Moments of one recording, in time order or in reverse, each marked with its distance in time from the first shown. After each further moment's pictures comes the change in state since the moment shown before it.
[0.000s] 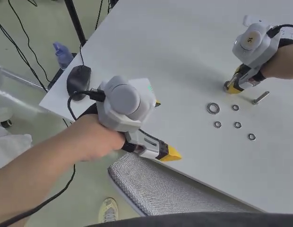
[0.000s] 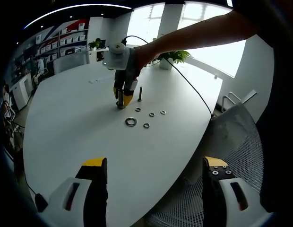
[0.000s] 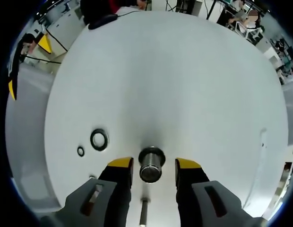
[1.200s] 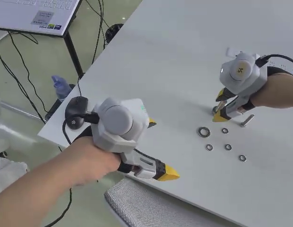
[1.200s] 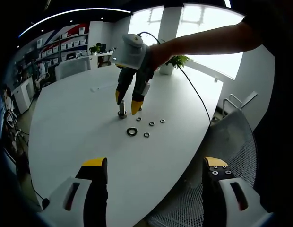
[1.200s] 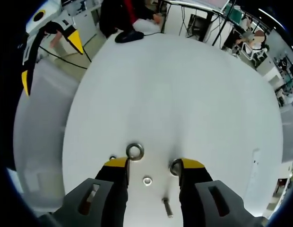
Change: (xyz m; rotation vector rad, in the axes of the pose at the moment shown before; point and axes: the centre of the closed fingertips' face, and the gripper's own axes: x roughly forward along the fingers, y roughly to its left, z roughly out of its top) left arm -0.015 -0.005 0.024 0.023 -0.034 0.022; right arm -0.050 0.061 0.032 -0.120 -0.114 0.005
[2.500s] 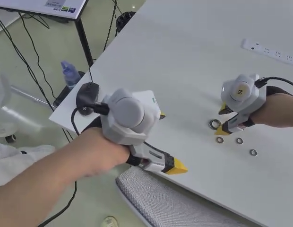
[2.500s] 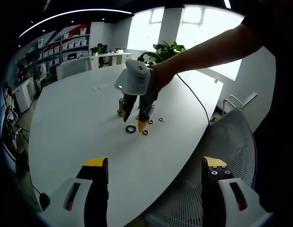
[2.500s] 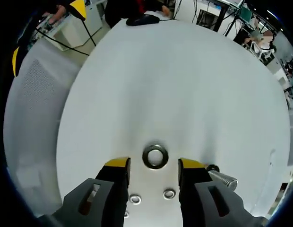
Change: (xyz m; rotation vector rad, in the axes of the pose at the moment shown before) left arm -0.004 -0.006 -0.011 -0.010 -0.006 0.002; right arm 0.055 0.039 -0.011 -0.030 0.043 0.034
